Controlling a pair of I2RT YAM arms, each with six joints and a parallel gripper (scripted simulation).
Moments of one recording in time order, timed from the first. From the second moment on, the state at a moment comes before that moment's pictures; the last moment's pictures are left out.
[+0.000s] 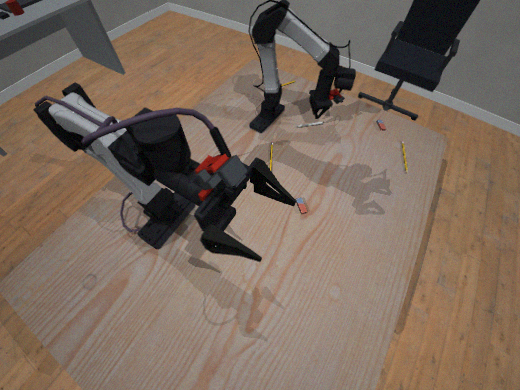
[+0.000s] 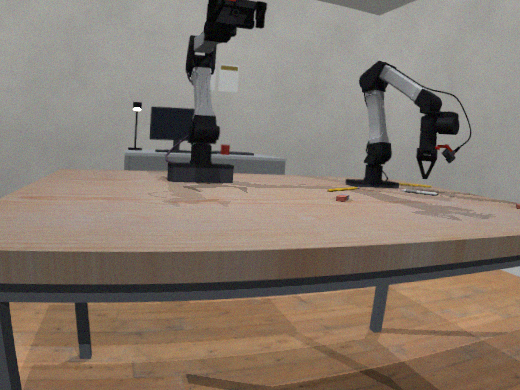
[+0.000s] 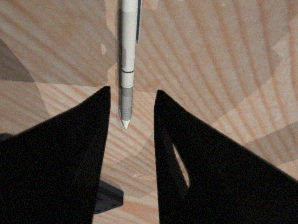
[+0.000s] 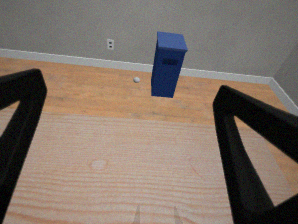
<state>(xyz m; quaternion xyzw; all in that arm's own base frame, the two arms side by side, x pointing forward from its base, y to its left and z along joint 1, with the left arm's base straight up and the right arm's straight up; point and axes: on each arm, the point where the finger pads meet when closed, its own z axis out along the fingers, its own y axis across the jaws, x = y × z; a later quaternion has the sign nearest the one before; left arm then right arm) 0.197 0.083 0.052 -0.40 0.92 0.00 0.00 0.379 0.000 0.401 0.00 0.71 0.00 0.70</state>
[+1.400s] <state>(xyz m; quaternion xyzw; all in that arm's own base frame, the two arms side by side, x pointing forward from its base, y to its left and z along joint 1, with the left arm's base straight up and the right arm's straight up) 0.192 0.085 0.017 -0.41 0.91 0.00 0.00 0.379 0.000 0.401 0.00 0.71 0.00 0.70</state>
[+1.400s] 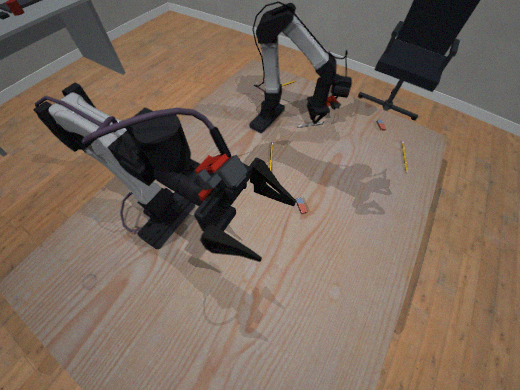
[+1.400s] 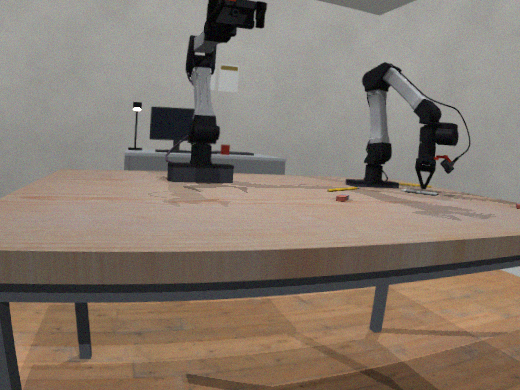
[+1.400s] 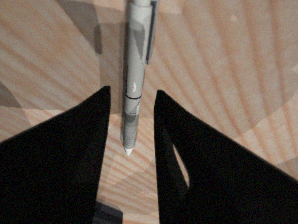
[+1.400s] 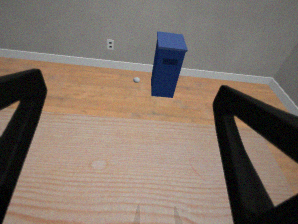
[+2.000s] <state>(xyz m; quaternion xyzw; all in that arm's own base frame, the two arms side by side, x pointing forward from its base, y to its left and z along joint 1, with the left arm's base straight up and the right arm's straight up) 0.193 0.085 0.001 -0.41 0.91 0.00 0.00 0.379 0.000 0.401 0.00 0.71 0.00 0.70</state>
